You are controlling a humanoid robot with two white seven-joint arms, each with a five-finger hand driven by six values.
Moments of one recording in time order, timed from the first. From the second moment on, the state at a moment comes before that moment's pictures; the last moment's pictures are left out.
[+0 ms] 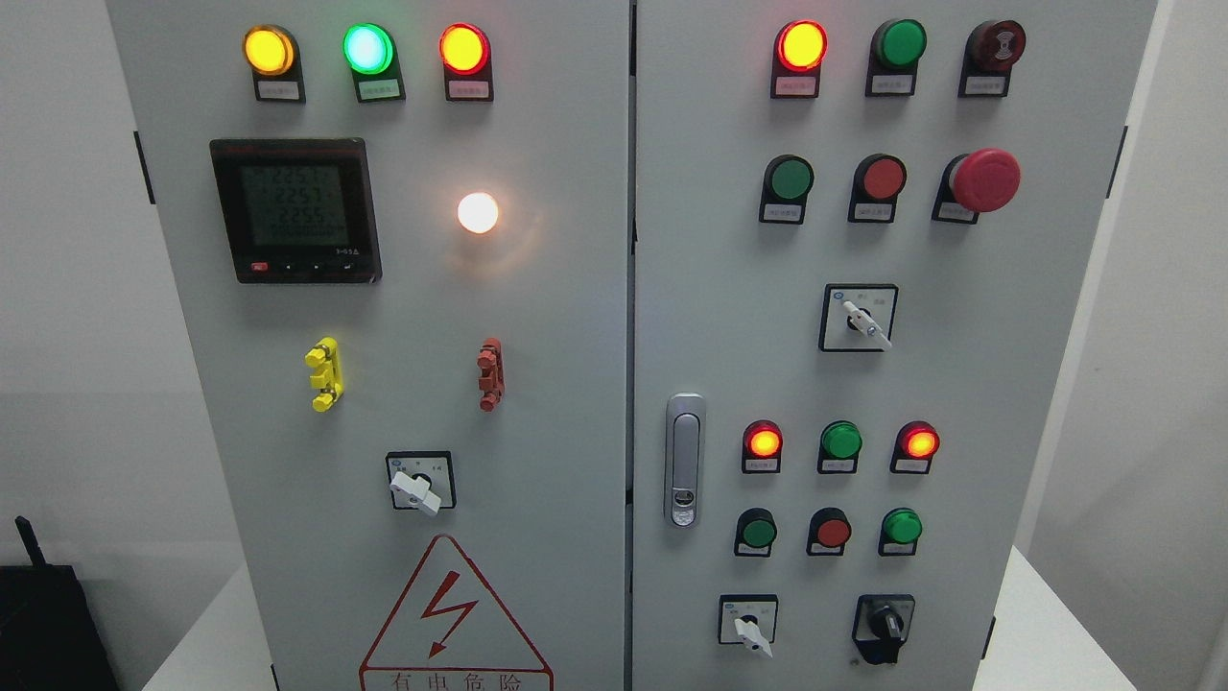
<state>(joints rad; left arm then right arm) 0.05 -0.07 -0.01 -0.11 0.03 -0.03 -0.03 0.16 0.09 0.08 -0.24 -0.01 -0.15 0.04</state>
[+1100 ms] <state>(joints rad) 0.05 -0.07 -0.01 -0.11 0.03 -0.03 -0.03 0.16 0.09 0.04 -0.33 -0.02 -0.17 0.03</state>
